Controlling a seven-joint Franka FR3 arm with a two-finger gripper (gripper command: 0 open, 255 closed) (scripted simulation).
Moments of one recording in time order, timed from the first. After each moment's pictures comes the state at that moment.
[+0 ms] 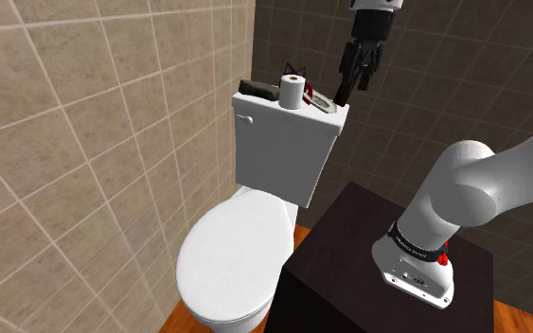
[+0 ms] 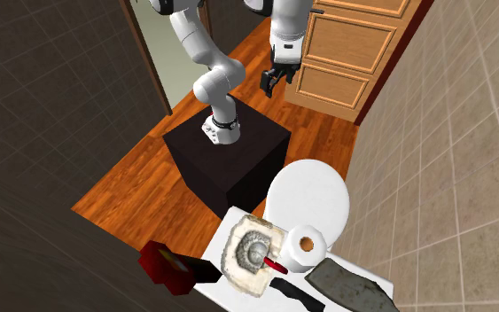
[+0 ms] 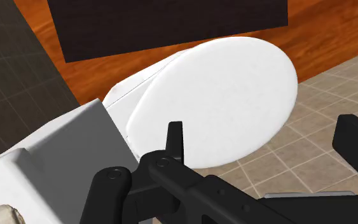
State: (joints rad) arm 0.01 -0.76 -0.05 -2.31 0.07 1.46 0.08
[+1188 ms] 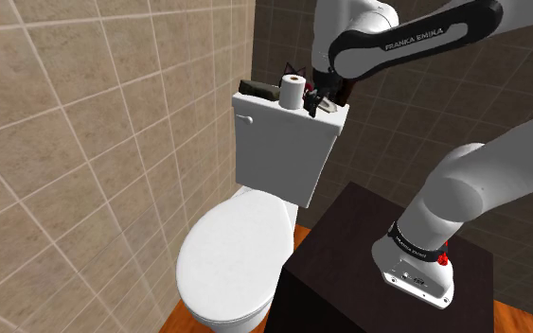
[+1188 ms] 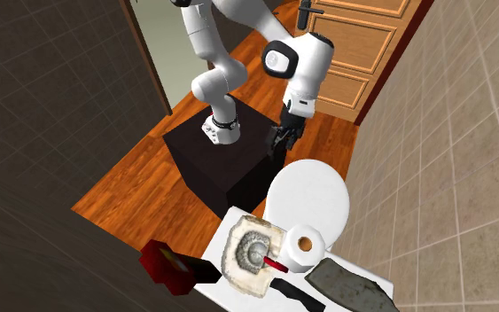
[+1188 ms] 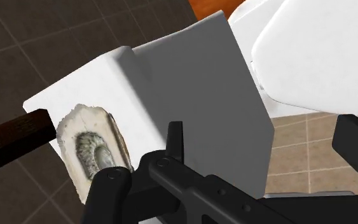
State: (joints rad) arm -0.17 -0.50 0.09 -2.52 -0.40 2.08 0.26
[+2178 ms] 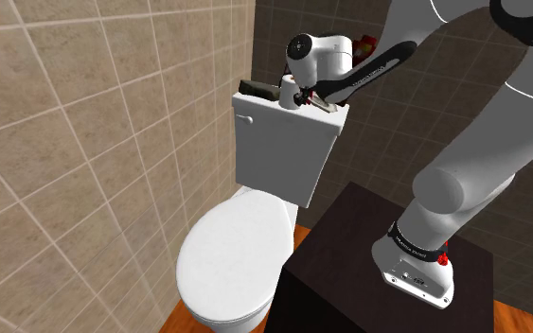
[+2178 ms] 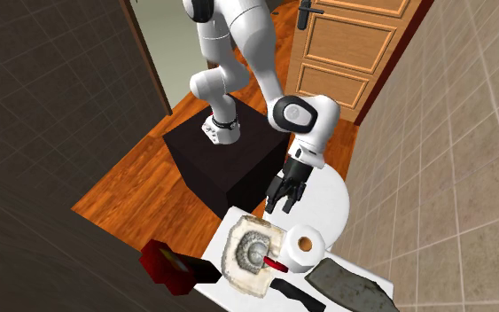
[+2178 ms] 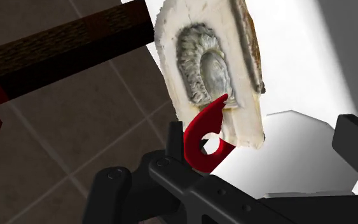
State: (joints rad) arm -0.42 -0.05 0.17 -2.30 -1.20 2.30 0.80
